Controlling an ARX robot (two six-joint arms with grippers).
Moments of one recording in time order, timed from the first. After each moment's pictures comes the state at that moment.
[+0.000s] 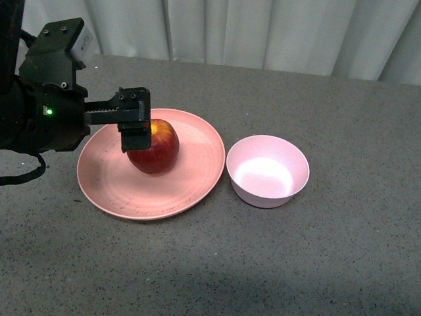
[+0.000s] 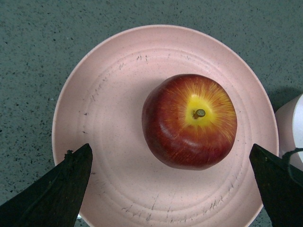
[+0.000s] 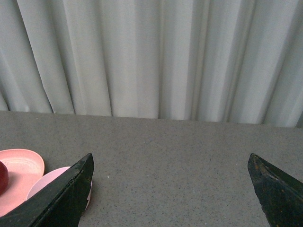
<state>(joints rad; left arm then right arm) -0.26 1.84 0.74 0.41 0.02 -0.20 0.00 0.00 0.01 0.00 0.00 0.00</state>
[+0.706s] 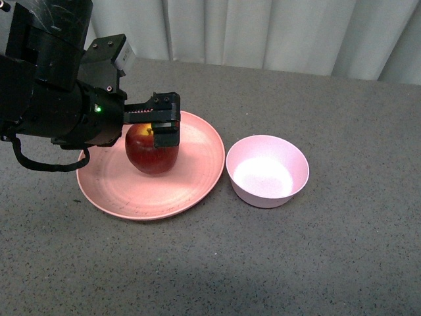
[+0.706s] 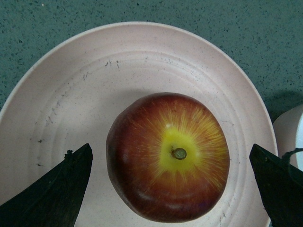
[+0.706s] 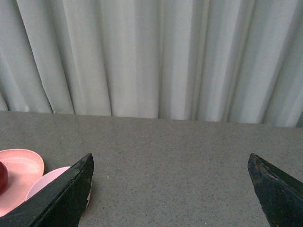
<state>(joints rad) -0.28 2.01 0.92 0.35 0.07 -0.21 0.00 0.00 0.01 0.00 0.00 0.00</state>
